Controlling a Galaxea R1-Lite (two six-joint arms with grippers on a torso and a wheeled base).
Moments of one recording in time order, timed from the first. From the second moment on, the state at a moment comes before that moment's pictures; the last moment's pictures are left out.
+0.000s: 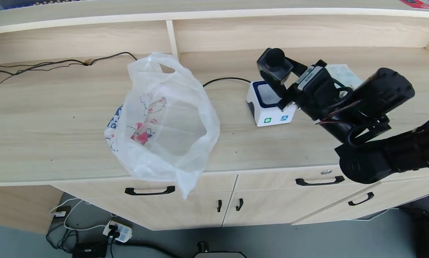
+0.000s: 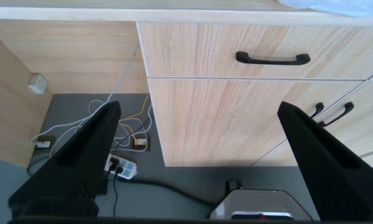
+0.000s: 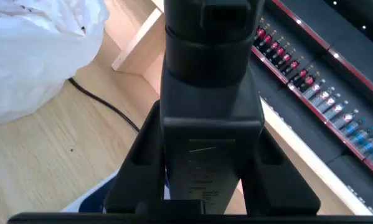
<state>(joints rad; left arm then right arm) 0.00 0.00 0.00 -0.02 0.00 0.03 0.38 1.98 -1.11 -1.43 0.42 -0.85</state>
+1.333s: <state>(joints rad) 0.00 0.00 0.00 -0.02 0.00 0.03 0.61 1.93 -1.01 -1.44 0.14 -0.61</state>
